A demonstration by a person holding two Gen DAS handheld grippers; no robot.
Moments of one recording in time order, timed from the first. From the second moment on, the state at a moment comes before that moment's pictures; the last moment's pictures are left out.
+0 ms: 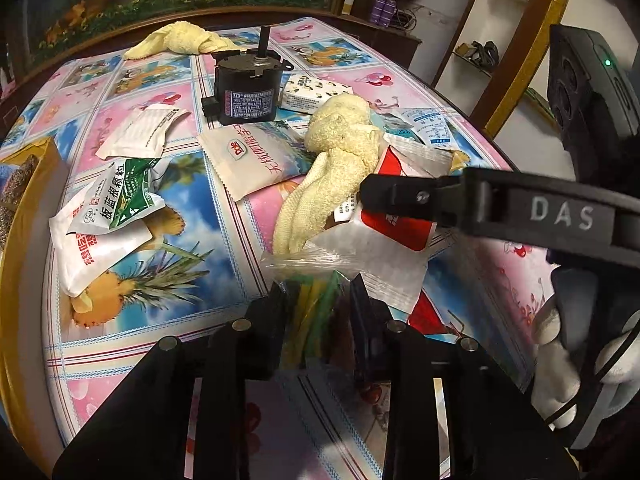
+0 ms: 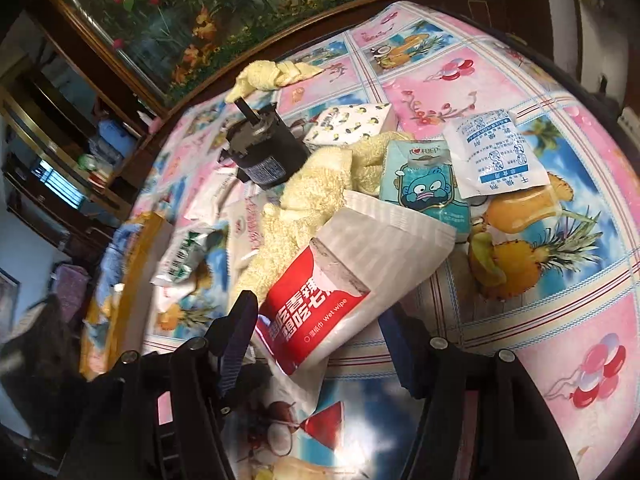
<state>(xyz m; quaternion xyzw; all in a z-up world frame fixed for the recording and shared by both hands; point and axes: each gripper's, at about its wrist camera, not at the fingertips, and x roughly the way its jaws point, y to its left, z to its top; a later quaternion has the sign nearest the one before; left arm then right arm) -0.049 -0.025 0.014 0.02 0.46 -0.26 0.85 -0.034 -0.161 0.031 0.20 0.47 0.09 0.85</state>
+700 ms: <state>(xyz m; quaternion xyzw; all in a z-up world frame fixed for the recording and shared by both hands) -0.099 0.102 0.075 -0.14 0.40 -0.23 0.87 -0.074 -0.190 0.071 0.25 0.40 0.15 0.87</state>
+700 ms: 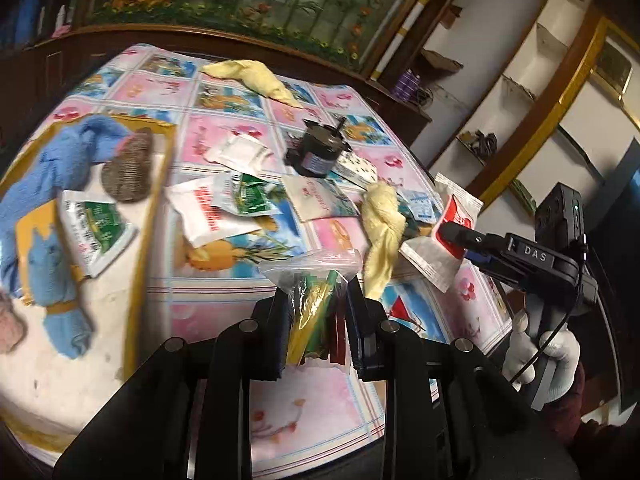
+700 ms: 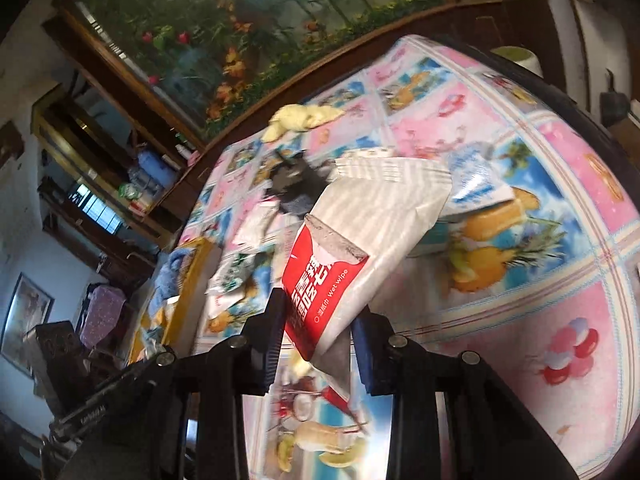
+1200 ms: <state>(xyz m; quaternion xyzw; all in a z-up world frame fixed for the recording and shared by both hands) -0.113 0.238 0.050 -0.19 0.42 -0.04 0.89 -0.044 -0.014 0.094 0.14 0.44 0.35 0.81</state>
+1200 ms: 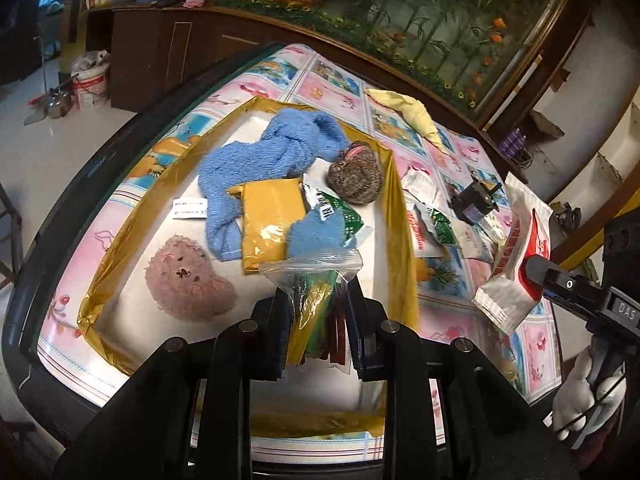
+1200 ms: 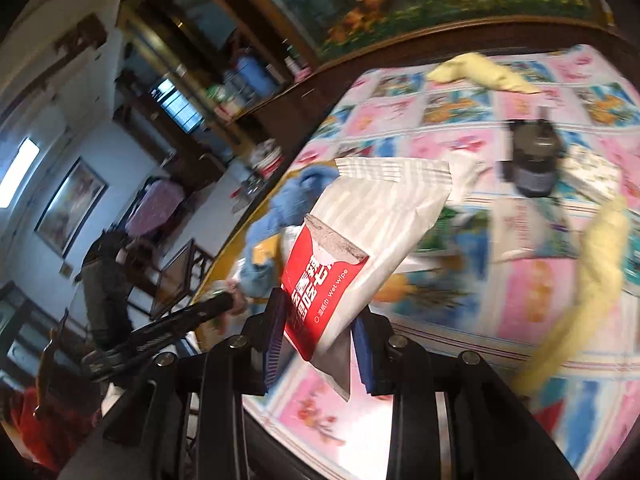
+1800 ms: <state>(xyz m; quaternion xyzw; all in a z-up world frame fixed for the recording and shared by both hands) -0.118 0.265 0.039 -0.17 0.43 0.01 0.89 0.027 0.142 0.056 -0.04 0.53 0.36 0.77</state>
